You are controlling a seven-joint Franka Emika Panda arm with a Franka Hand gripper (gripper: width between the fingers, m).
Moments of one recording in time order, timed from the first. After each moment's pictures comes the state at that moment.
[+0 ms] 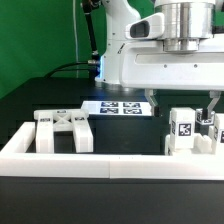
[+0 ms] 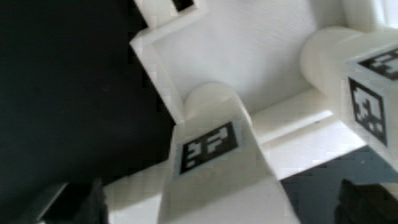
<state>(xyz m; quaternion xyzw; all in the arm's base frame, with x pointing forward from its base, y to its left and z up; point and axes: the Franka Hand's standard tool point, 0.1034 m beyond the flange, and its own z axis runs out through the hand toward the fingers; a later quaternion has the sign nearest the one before) 0.622 0.058 0.083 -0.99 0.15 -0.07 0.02</state>
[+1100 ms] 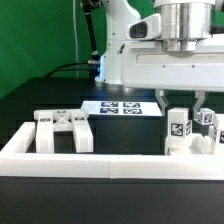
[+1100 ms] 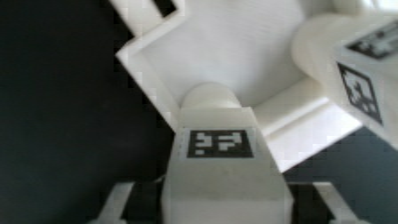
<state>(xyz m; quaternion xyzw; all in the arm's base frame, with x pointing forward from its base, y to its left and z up) 0.623 0.057 0.082 -0.93 0.36 -0.06 0.04</state>
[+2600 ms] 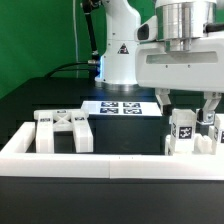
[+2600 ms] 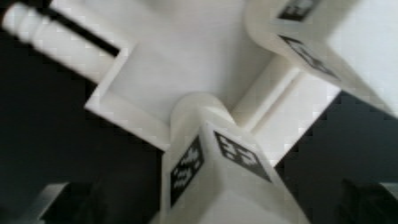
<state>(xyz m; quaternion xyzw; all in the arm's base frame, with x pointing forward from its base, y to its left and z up) 0.625 0.064 0.083 -0.92 0.39 -0.06 0.05</state>
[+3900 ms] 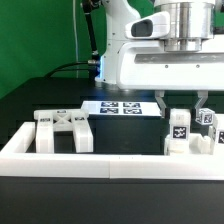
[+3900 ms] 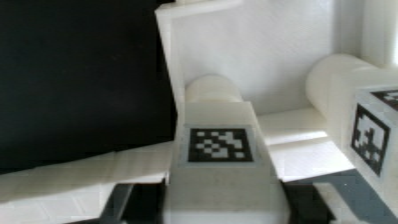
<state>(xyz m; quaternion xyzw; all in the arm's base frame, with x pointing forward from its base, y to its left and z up) 0.625 0.056 0.083 -0.99 0.11 -0.07 0.02</state>
